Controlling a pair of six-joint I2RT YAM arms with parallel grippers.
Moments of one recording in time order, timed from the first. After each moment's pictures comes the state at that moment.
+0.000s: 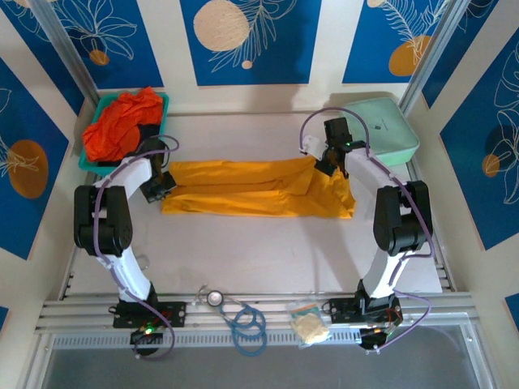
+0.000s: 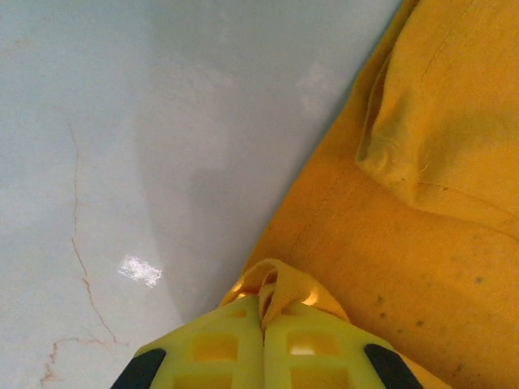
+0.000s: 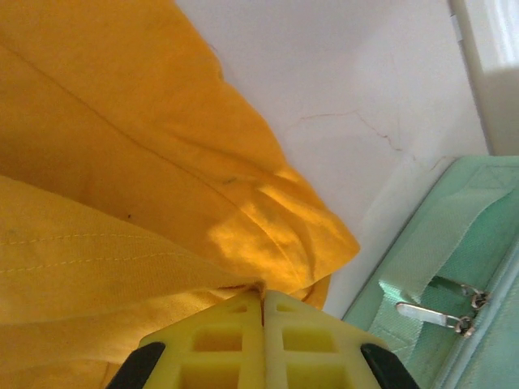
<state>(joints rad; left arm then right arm) -0.04 1.82 1.26 -0.80 -0.09 -0.57 0.20 1.79 1.34 -0.49 0.06 -0.90</state>
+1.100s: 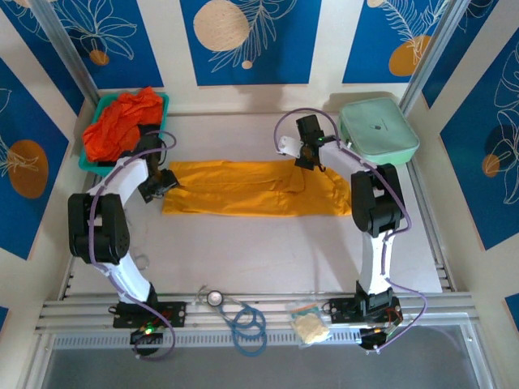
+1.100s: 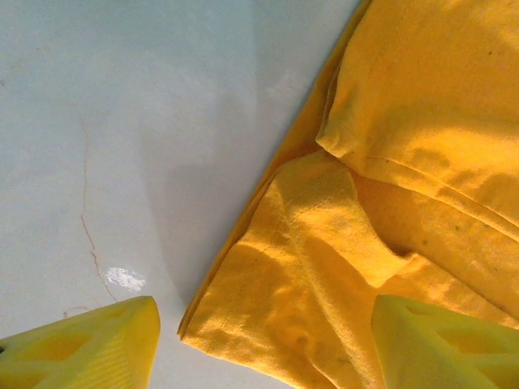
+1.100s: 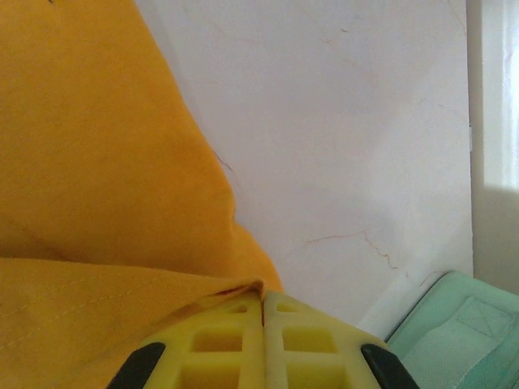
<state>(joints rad) -0.04 1.74 1.26 -0.83 -0.05 -0.56 0.32 2.04 1.55 -0.46 0.16 -1.02</state>
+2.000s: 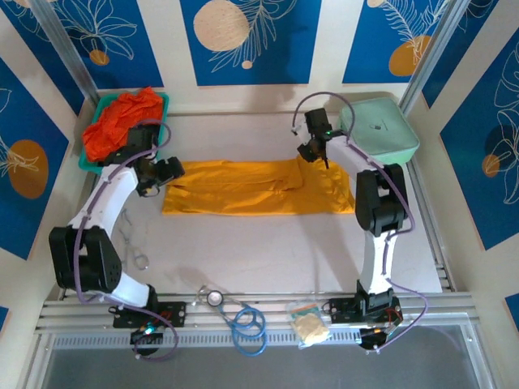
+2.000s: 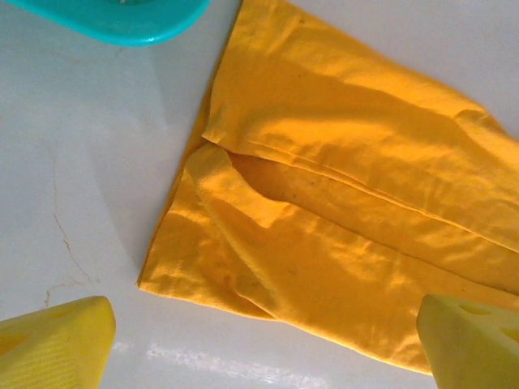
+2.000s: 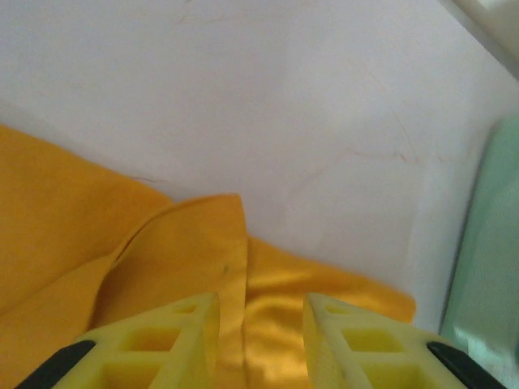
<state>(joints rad) -0.06 1.49 1.25 -0.84 0.06 -0.48 0.26 2.00 1.61 -0.56 0.14 -0.31</state>
